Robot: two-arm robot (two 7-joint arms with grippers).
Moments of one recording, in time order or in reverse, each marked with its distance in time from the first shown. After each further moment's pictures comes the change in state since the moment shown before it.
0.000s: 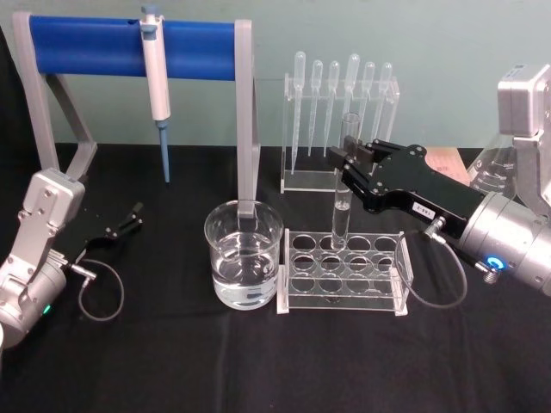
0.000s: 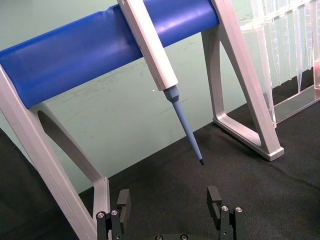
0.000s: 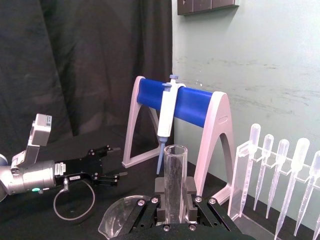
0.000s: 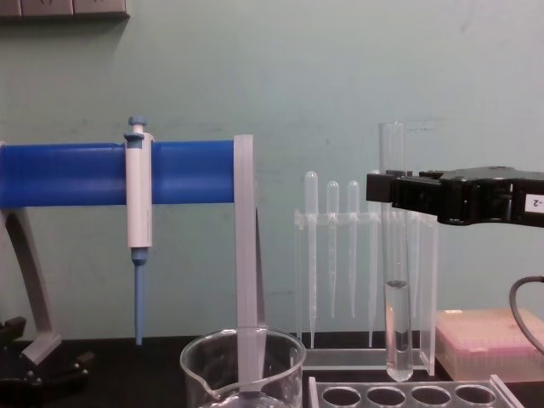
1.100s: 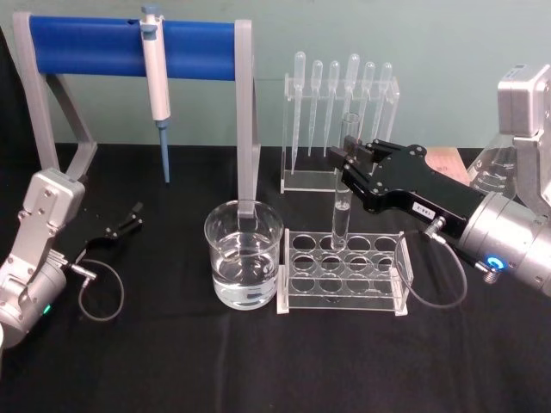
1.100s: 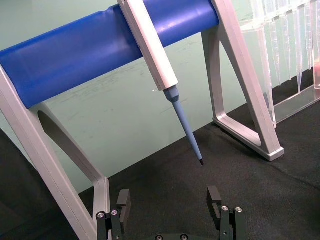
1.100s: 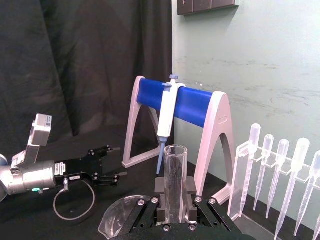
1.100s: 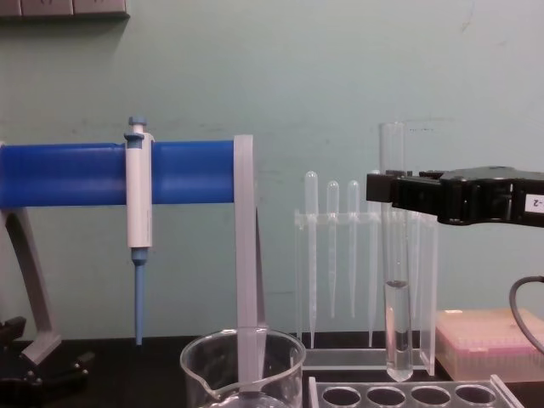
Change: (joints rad) left arm 0.000 0.000 0.000 0.000 0.000 0.000 0.000; right arm 0.000 0.000 0.000 0.000 0.000 0.000 0.000
